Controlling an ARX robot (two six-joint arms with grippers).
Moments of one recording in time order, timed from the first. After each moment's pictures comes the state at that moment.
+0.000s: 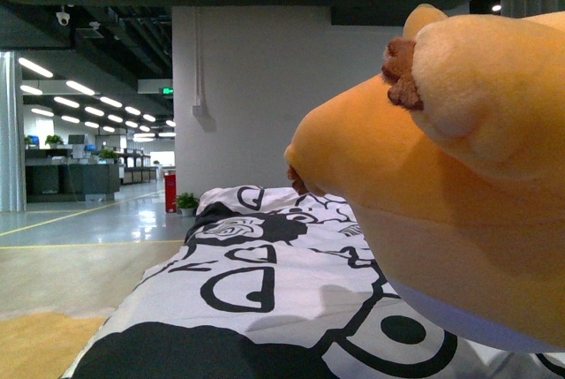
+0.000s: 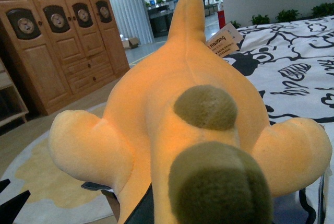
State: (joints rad) left arm 0.00 0.00 0.01 0.00 0.00 -0.01; right arm 0.20 0.54 0.49 0.23 -0.29 0.27
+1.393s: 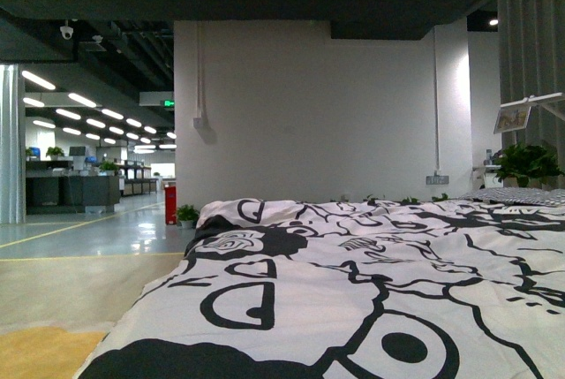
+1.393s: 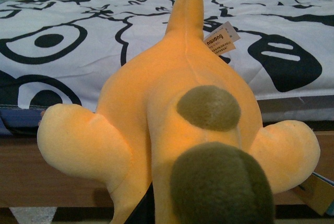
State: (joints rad) left arm 0.00 0.00 0.01 0.00 0.00 -0.01; right arm 0.00 0.05 0.05 -0.01 0.00 0.01
